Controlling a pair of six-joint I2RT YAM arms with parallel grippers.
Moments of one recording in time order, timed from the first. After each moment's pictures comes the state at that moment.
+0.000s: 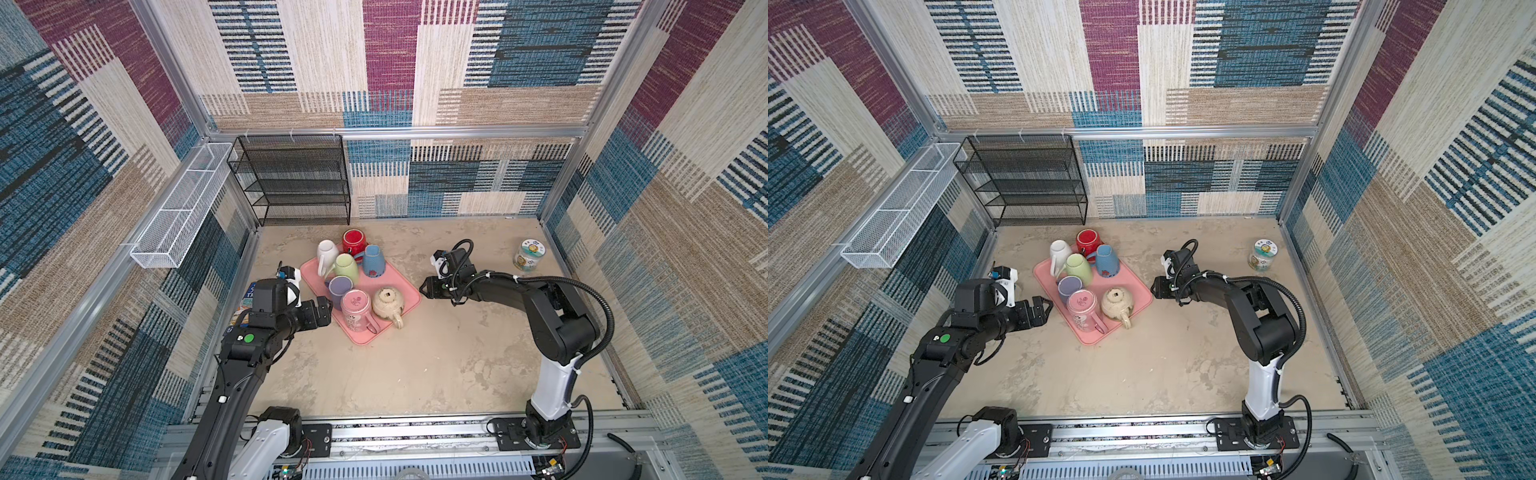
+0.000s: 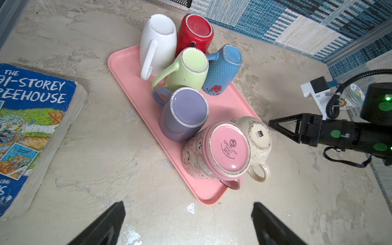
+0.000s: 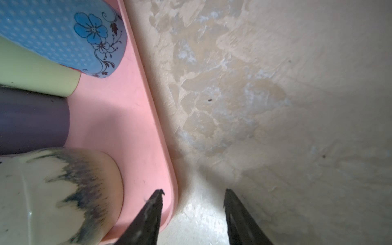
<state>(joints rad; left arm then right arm) -0.12 0.86 0.87 -0.76 0.18 -0.29 0.41 1.91 1.13 -0.14 -0.30 0.36</state>
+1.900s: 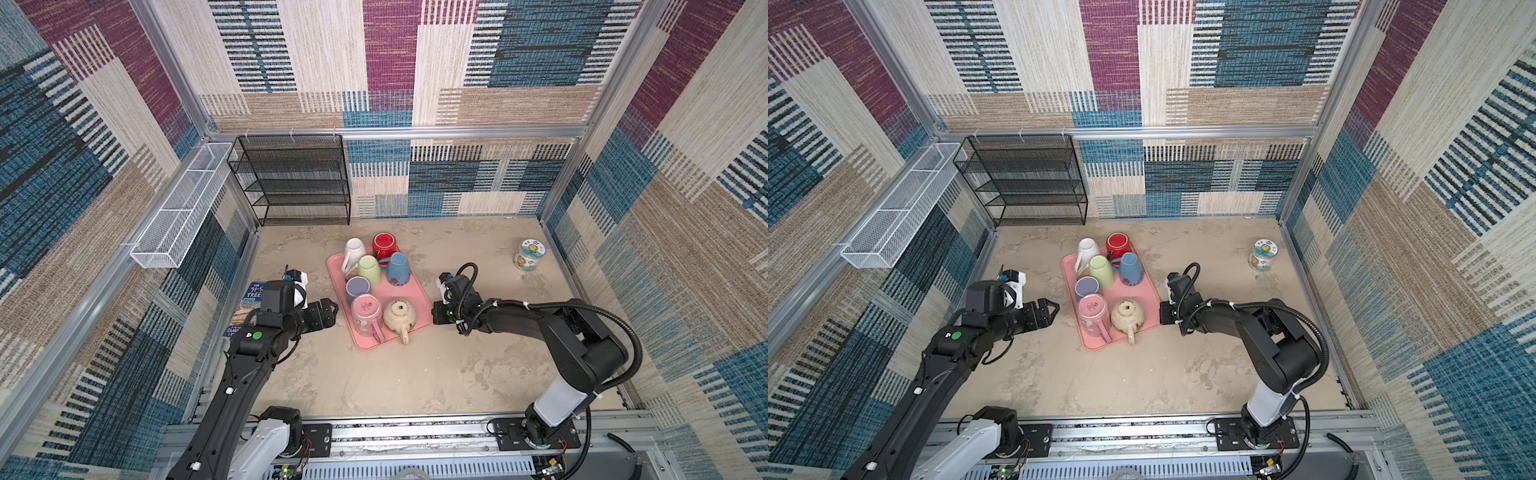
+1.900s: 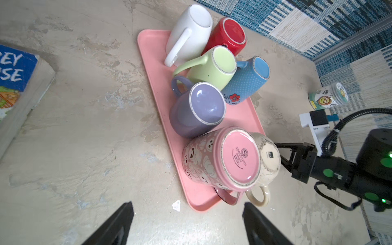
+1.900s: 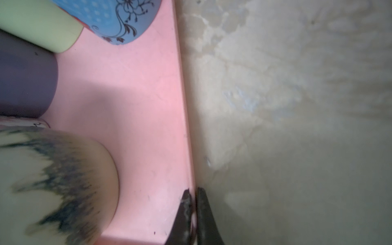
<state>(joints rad) -0.16 0.88 0.78 -0.68 0.23 -0.40 0.51 1.66 0.76 -0.05 -0.10 0.44</state>
